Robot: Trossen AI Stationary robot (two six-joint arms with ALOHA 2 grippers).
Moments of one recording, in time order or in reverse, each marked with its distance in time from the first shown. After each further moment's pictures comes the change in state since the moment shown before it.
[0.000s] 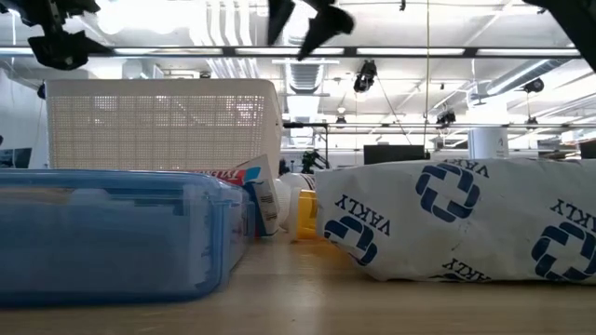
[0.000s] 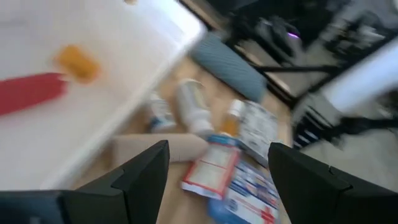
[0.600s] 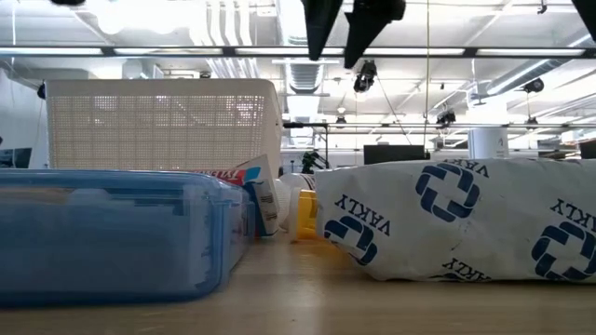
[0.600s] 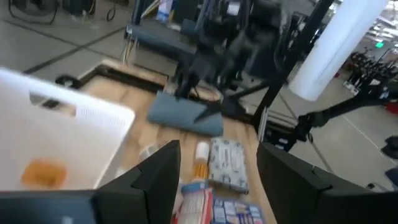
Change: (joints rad) left arm 0.000 0.067 0.256 0.067 0.129 0.181; right arm 0.233 -0.002 -0.150 -0.240 0.049 0.357
